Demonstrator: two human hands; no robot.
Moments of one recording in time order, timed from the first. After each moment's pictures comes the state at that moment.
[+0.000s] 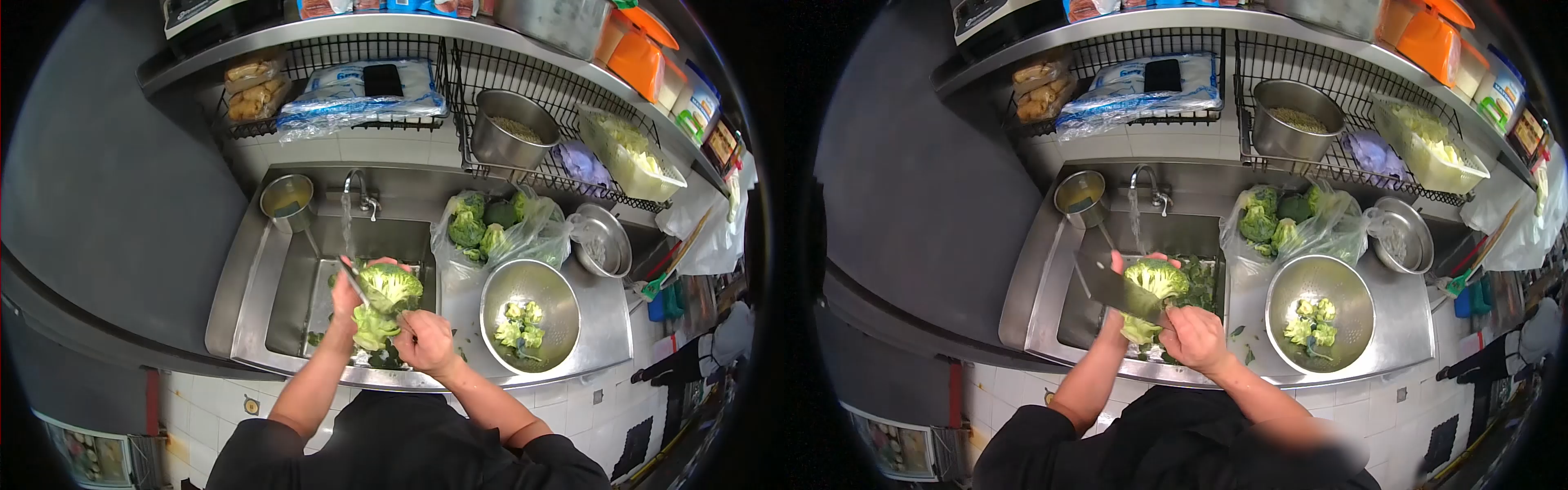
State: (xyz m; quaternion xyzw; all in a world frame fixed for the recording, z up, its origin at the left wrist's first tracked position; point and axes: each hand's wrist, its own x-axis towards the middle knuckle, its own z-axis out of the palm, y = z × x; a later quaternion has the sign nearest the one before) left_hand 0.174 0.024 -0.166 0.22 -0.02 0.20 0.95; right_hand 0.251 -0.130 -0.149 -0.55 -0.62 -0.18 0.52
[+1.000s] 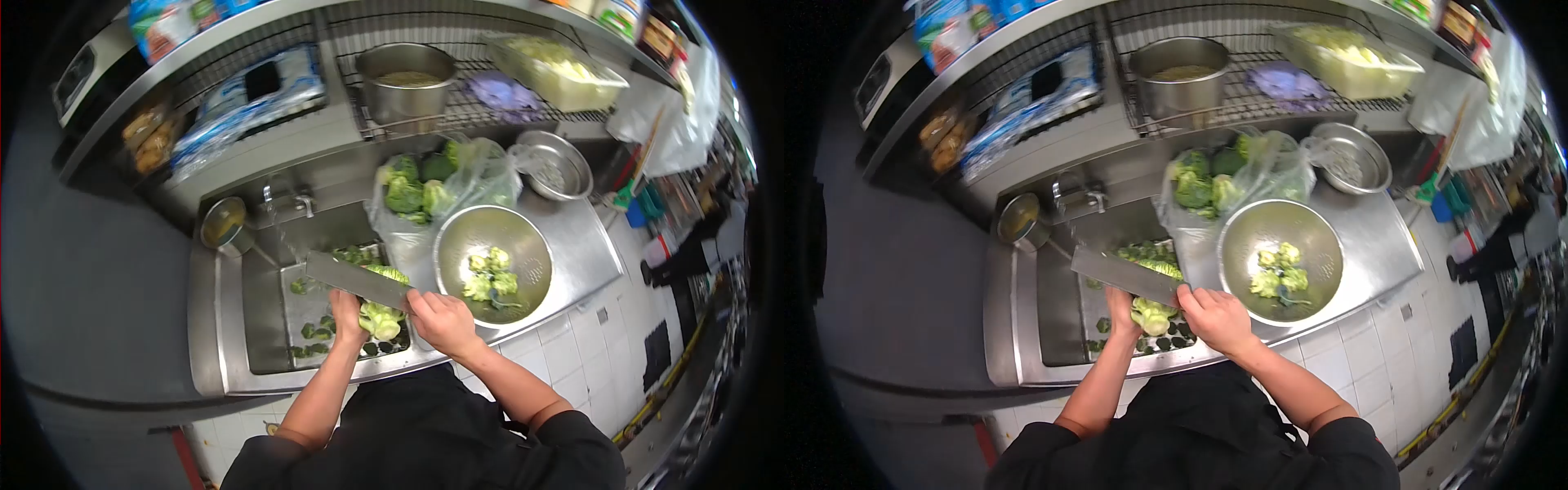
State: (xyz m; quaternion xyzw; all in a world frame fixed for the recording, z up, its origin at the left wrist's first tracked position) left_hand 0.217 -0.053 -0.196 0.47 0.22 0.33 0.79; right_hand 0.294 -0.223 -0.164 -0.77 -0.53 -0.18 0.29
